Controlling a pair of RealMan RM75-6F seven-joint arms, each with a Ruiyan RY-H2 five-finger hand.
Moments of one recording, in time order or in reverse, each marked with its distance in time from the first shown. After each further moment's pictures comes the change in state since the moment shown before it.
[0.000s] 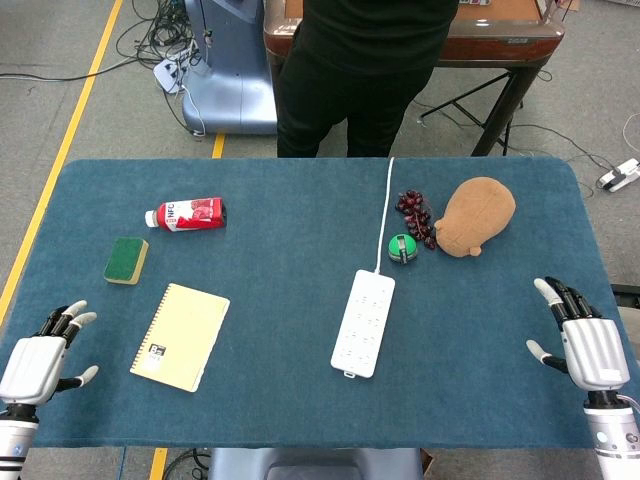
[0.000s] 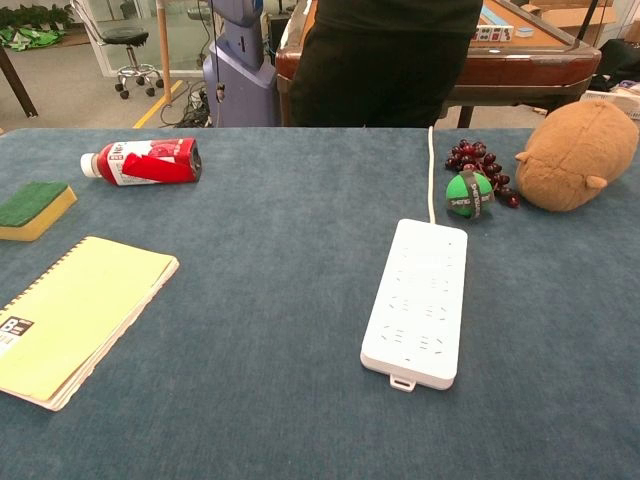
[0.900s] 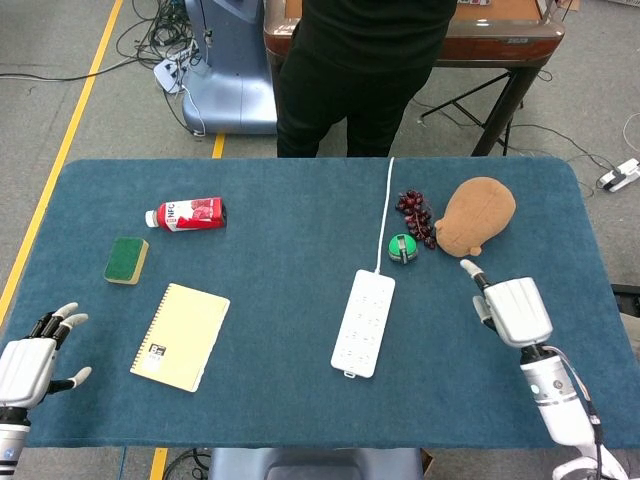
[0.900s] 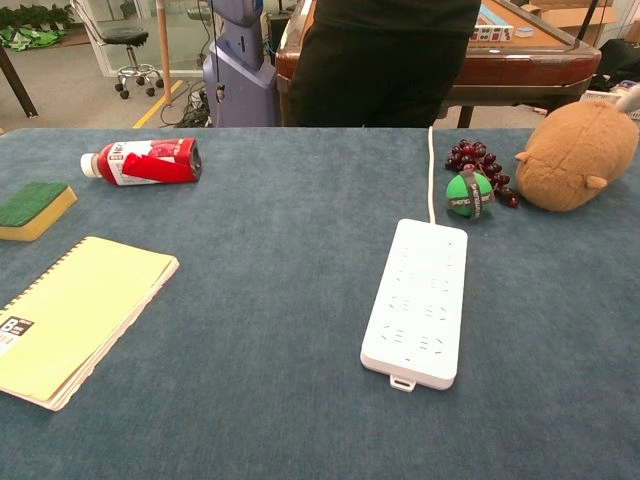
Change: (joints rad) left arm 0.015 0.024 0.000 -0.018 -0.014 0.012 -0.021; right arm 0.229 -0.068 0.085 -0.079 0.014 -0.227 -0.342
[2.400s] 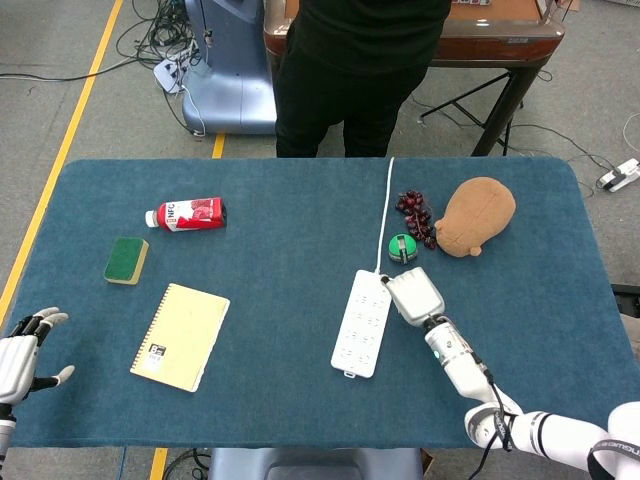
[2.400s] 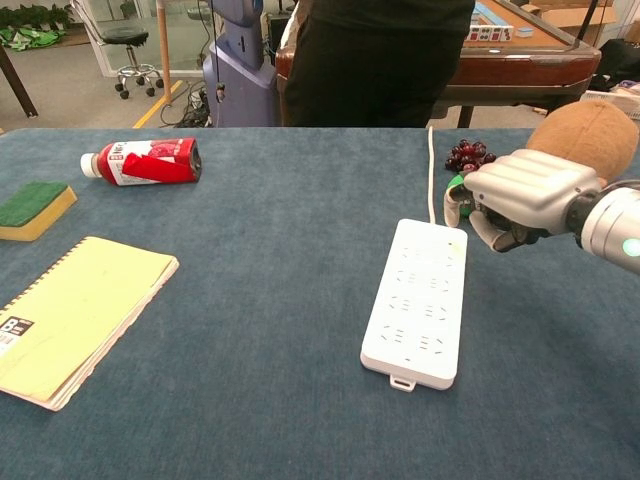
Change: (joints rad) left arm -0.002 0.028 -0.022 0.003 -0.105 -0.056 0.002; right arm 0.323 -0.295 -0.001 0.170 0.323 -0.347 -0.280
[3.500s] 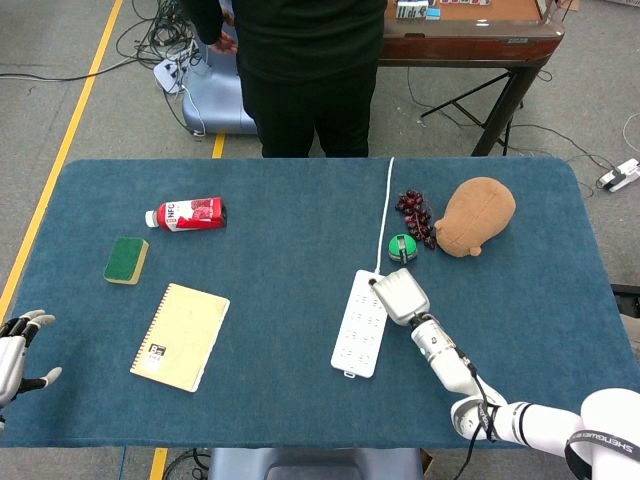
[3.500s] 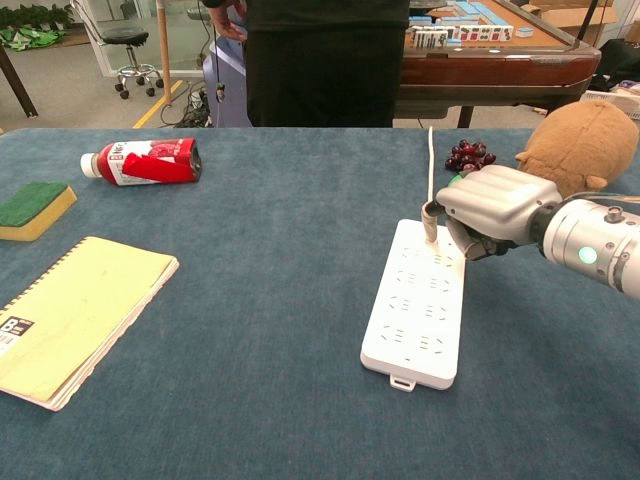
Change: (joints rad) left arm 0.004 0.033 -0.004 -0.017 -0.047 -0.015 0.036; right arm 0.079 -0.055 -0.035 0.066 0.066 -0.042 0.003
